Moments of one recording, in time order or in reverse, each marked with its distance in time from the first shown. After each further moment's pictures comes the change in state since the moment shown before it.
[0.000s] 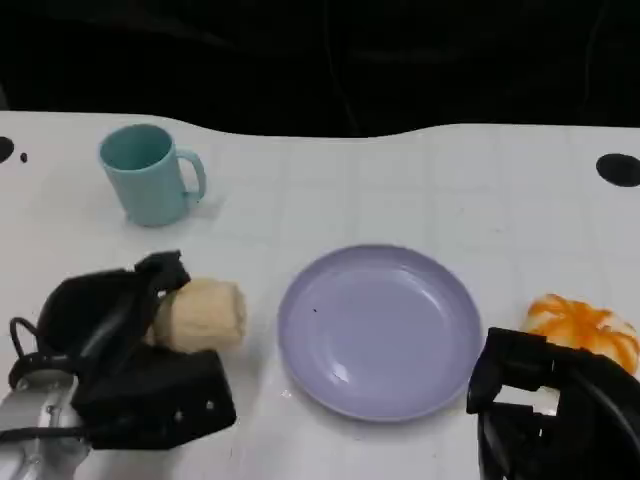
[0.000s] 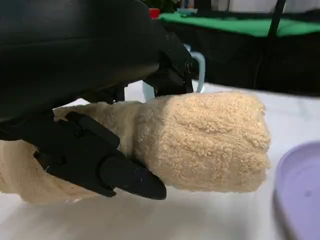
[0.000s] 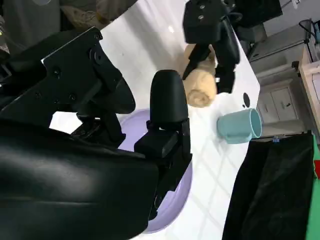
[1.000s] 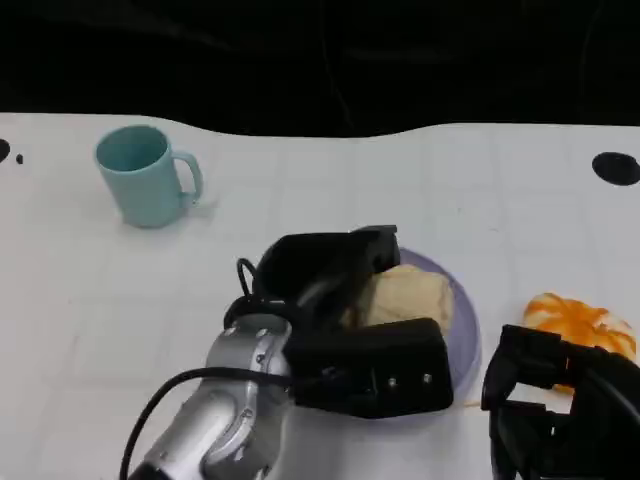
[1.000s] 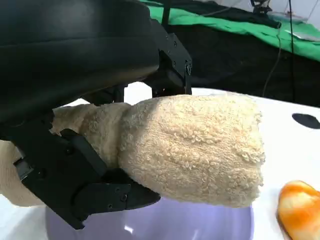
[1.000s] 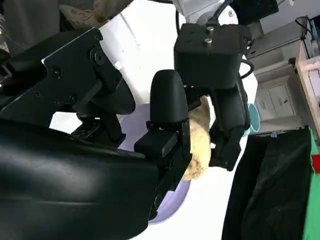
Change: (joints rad) left arm -0.220 -0.365 -0.278 -0.044 0.117 0.236 -0.209; right arm 0.008 -0.004 -0.047 0.006 0.019 0.000 0.030
